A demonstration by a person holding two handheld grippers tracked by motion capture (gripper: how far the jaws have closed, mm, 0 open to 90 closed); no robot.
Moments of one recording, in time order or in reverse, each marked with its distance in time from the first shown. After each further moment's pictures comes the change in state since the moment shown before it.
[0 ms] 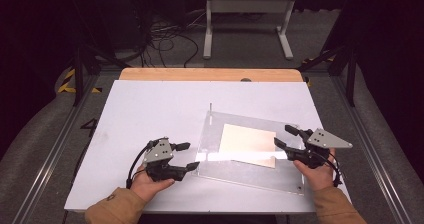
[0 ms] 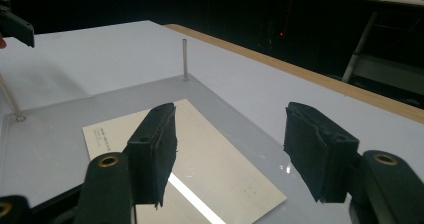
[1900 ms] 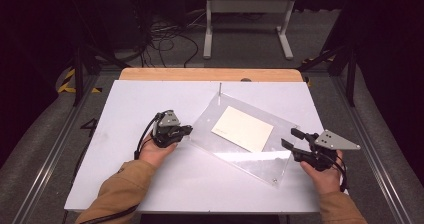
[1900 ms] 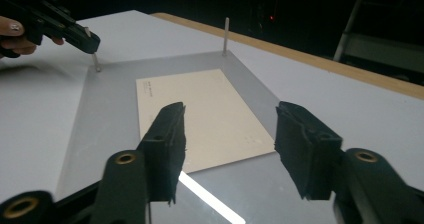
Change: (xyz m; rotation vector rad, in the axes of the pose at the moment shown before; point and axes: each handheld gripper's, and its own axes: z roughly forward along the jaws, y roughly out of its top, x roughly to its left) left arm 0.086 0.009 0.041 0.188 0.148 -0.074; right arm -0.007 -0.004 -0.015 0.058 -0.039 0.061
